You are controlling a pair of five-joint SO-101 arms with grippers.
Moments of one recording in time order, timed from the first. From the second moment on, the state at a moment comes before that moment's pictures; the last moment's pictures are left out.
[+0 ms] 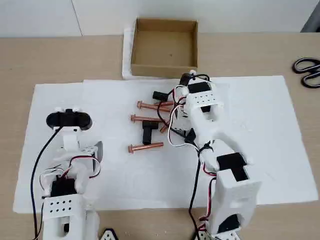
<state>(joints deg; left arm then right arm) -12.5 -63.2 83.4 40.7 -1.7 -16.2 20.1 0.9 78.2 -25.7</state>
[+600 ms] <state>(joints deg) -12.5 -63.2 83.4 40.7 -1.7 -15.6 20.5 1.0 78.2 -25.7</state>
